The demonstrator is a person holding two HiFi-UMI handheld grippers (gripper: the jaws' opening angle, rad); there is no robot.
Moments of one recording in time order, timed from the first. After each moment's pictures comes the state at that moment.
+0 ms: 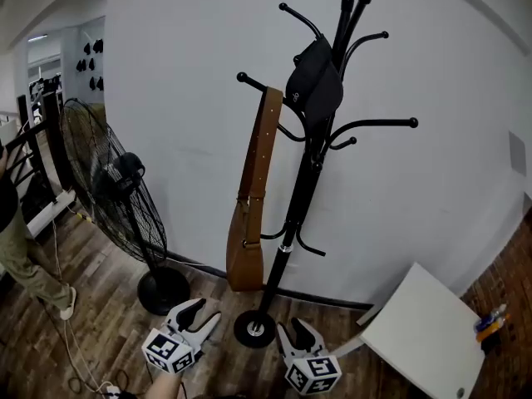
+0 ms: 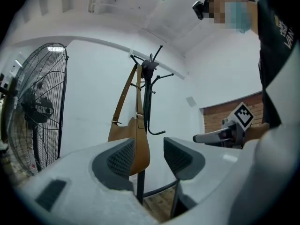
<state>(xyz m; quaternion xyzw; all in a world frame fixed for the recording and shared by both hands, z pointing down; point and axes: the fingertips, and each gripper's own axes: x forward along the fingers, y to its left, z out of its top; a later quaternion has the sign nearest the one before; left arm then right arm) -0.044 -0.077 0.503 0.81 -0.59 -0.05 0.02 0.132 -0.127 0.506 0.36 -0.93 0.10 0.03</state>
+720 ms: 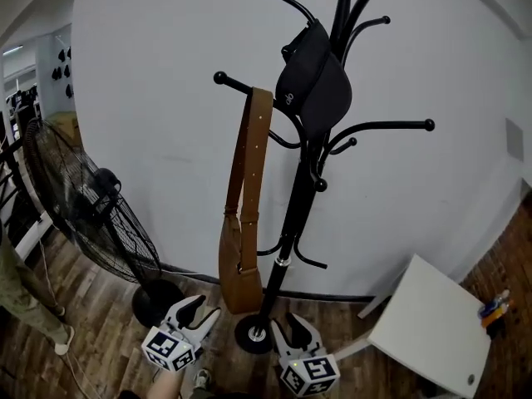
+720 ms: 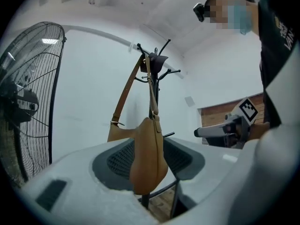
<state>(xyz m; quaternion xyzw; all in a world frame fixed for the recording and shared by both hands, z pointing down) -0.083 -0.164 0.497 0.83 -0.55 -0.05 0.02 0.080 -0.181 0.479 0.38 -0.92 0.09 0.00</state>
